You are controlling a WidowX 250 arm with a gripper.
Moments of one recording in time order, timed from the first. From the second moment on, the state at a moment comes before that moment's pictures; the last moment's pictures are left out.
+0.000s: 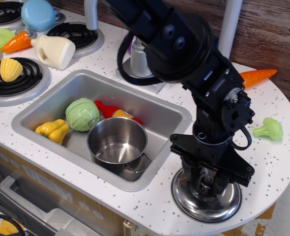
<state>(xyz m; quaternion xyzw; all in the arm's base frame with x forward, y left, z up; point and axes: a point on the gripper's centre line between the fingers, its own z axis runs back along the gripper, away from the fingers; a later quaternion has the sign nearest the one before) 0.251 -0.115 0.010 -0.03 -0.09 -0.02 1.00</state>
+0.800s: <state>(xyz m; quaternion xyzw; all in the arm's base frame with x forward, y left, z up) 0.256 -0.048 0.048 -0.01 -0.02 -0.08 1.00</state>
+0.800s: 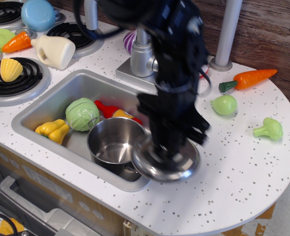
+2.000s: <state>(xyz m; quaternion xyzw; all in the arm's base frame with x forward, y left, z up) 0.268 0.031 0.030 0.00 -0.08 -0.13 0.99</state>
